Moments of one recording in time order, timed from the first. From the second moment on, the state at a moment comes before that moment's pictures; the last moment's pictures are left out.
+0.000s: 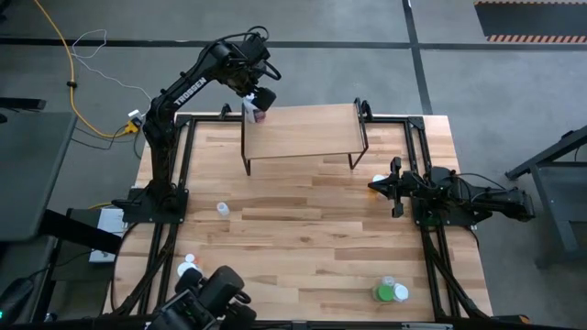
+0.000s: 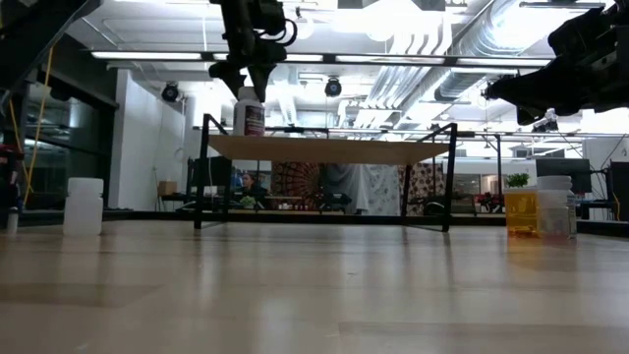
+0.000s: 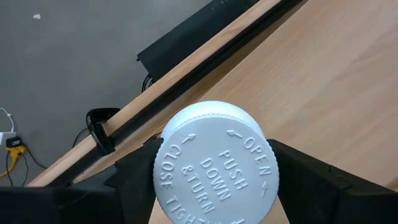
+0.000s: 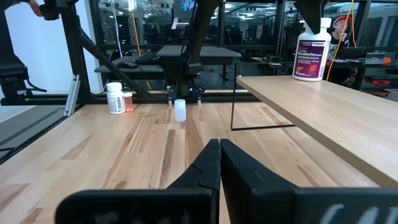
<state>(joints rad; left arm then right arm) 0.84 1.97 2.24 -1.50 -0.09 -0.16 -0.12 0.01 0.02 0.00 -0.06 -0.02</state>
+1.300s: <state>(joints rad) 0.69 1.68 2.32 -1.26 -0.05 -0.10 -0.12 0.01 0.02 0.00 -0.06 -0.02</state>
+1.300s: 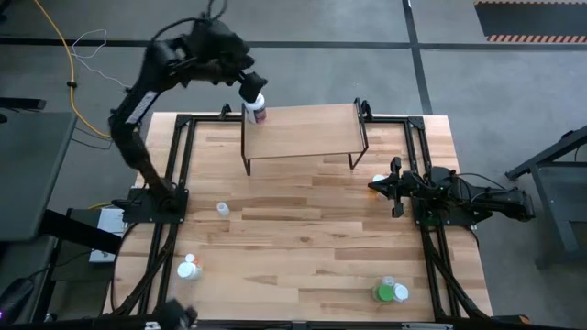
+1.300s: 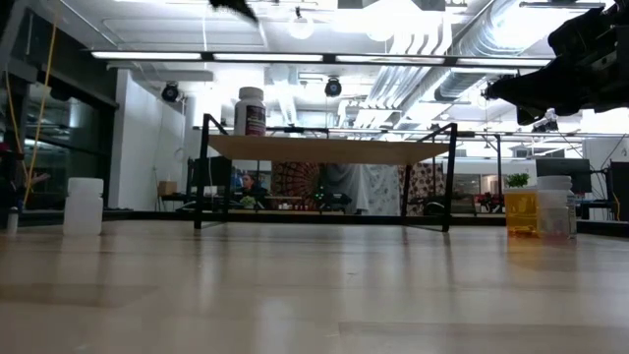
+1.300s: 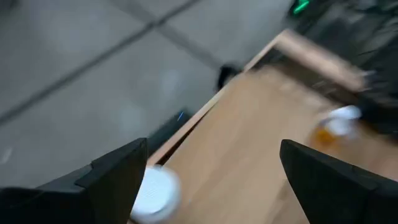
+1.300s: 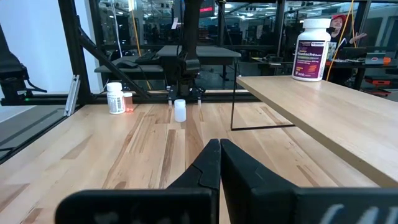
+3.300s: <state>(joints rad) 0.07 0.51 0.49 0.15 -0.17 0.00 -0.12 0.01 0.02 0.15 -0.05 0.13</state>
